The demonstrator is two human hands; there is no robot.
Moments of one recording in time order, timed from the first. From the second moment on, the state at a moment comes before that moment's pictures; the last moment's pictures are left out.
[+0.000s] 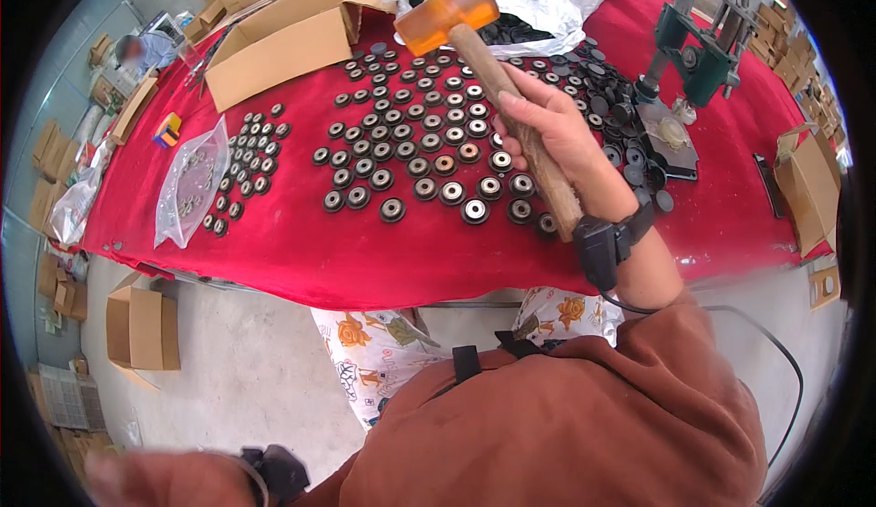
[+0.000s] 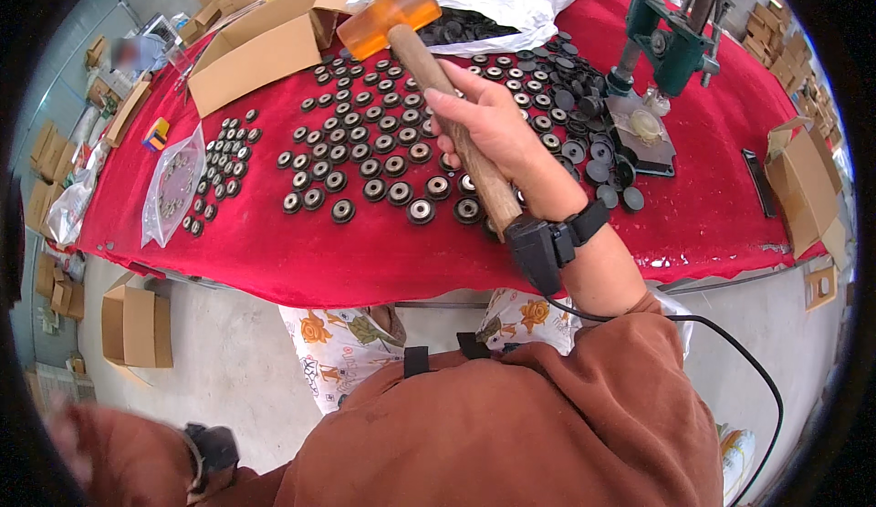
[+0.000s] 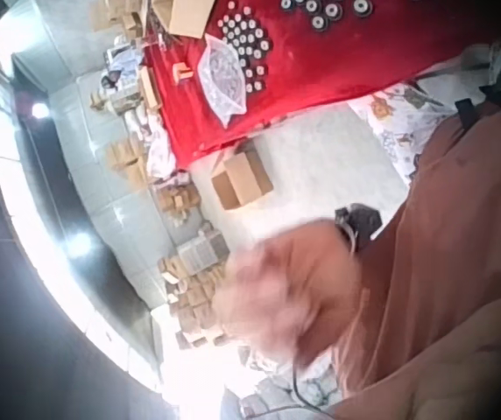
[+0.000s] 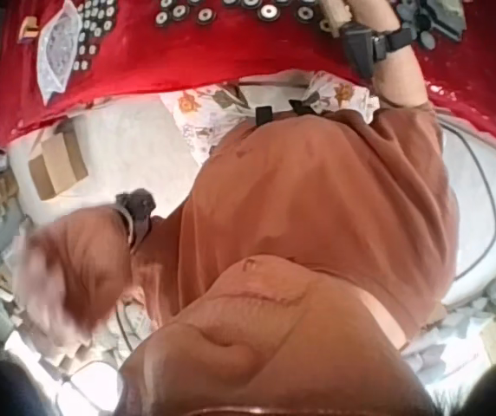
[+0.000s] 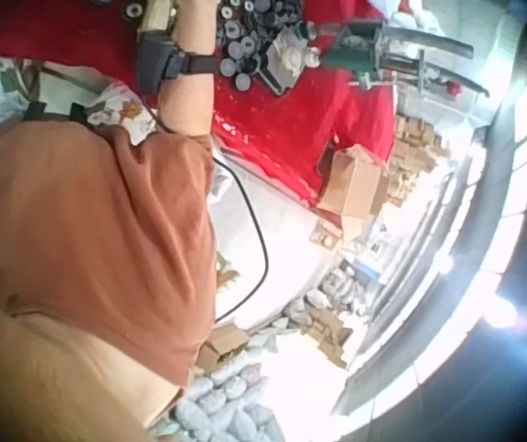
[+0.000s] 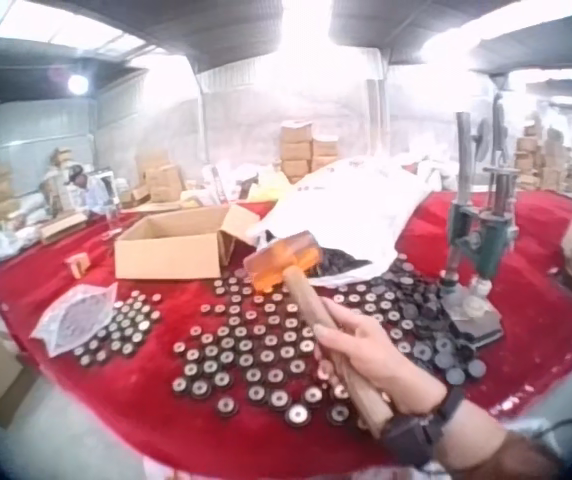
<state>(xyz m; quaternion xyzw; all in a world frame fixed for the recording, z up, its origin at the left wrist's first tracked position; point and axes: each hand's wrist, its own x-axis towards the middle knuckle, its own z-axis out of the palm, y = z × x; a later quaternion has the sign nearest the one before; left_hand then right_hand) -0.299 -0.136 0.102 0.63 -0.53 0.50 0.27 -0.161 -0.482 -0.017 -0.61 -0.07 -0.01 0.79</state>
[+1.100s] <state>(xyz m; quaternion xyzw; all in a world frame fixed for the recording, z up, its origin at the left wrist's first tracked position) -0.029 0.099 -0.087 0.86 0.30 0.40 0.05 -0.059 -0.328 -0.002 -0.84 -0.15 0.11 0.52</state>
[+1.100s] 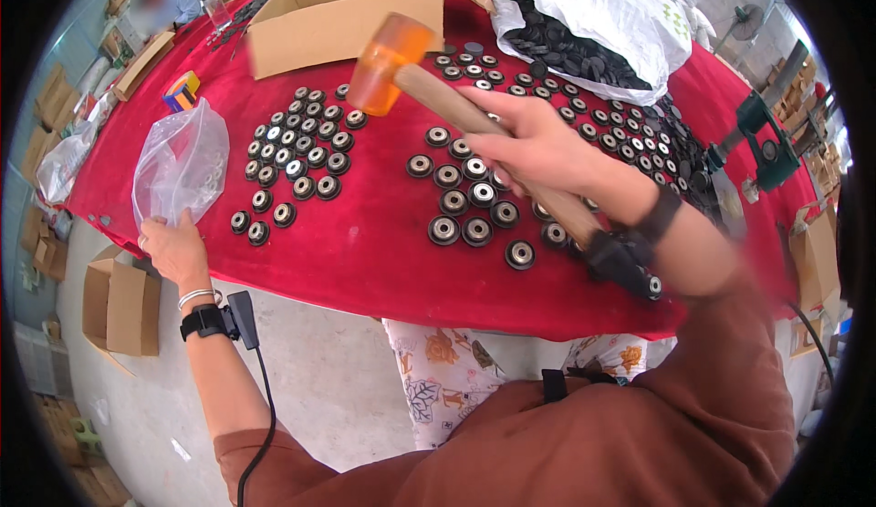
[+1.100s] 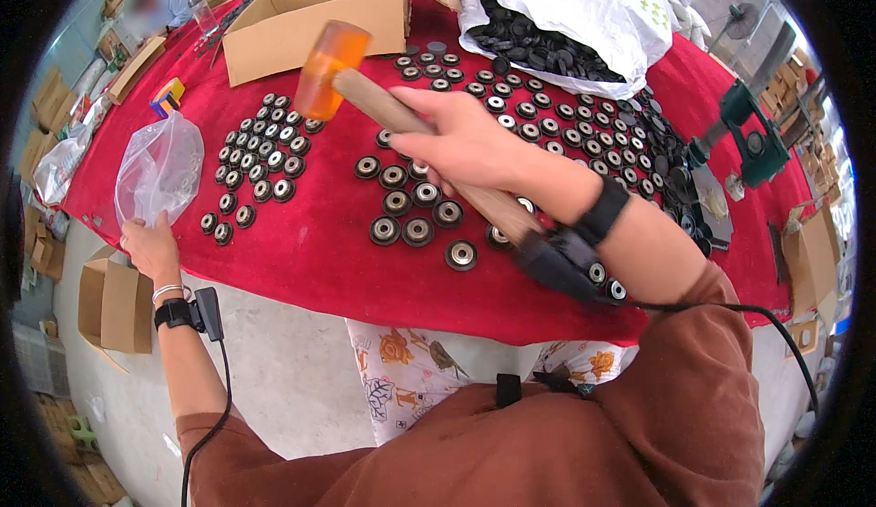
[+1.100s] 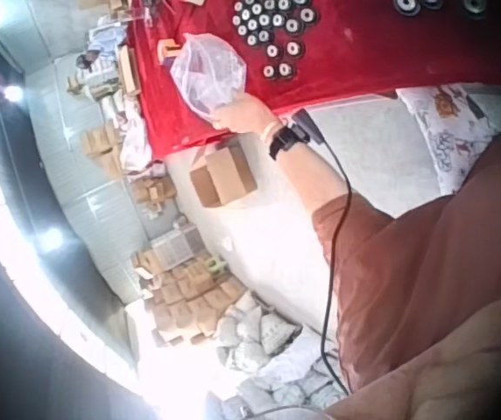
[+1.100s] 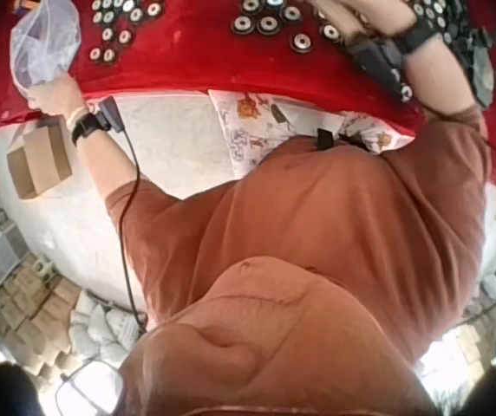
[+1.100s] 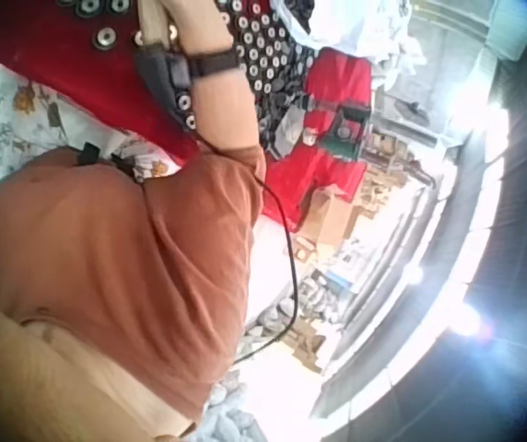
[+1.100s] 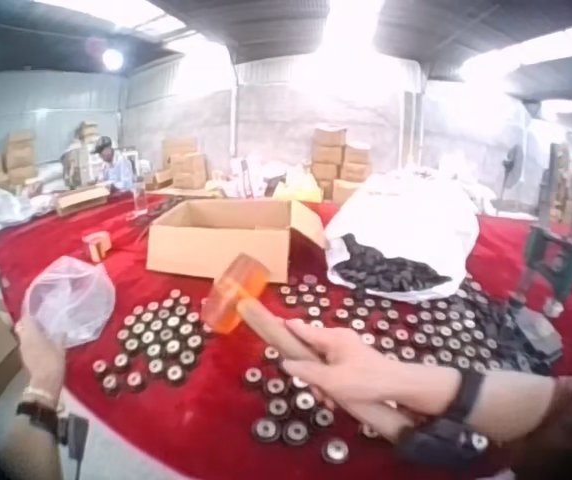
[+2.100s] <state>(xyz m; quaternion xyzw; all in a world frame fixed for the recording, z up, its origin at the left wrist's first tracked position) -0.028 0.036 -0.081 0.92 0.01 0.15 0.37 0.125 -0.201 -0.019 -0.93 -0.31 -0.19 0.02</state>
